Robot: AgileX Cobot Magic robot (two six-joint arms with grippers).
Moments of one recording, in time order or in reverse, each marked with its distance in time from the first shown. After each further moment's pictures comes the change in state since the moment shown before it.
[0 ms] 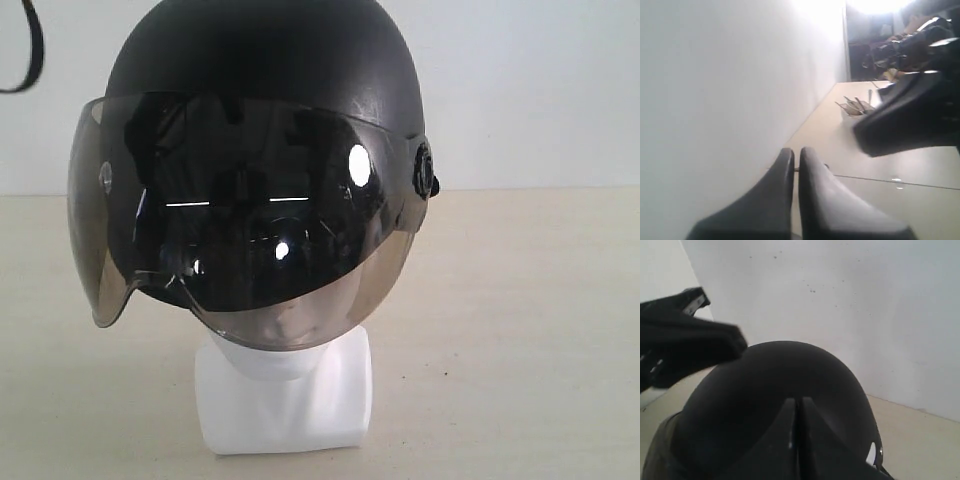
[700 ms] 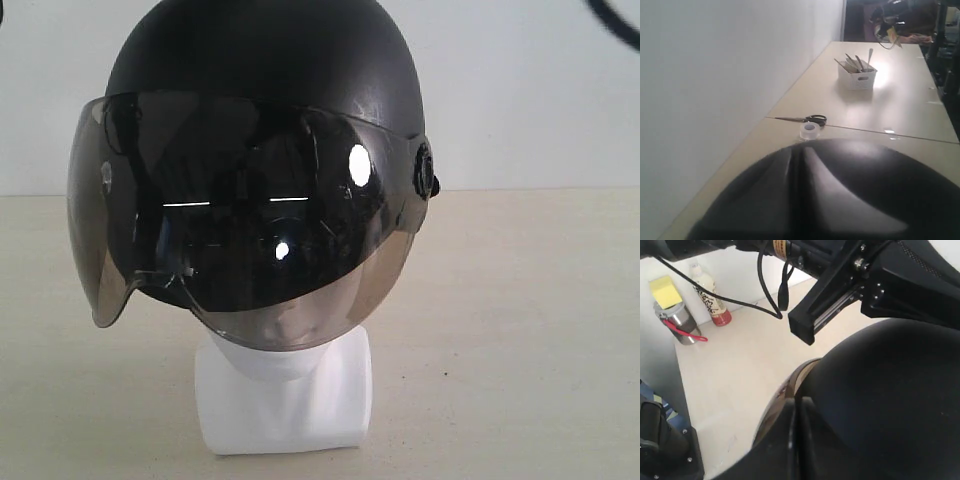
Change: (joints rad) left arm 0.287 0.231 -0.242 0.225 -0.362 -0.211; right arm 0.032 0.375 -0.452 0.561 0.509 -0.592
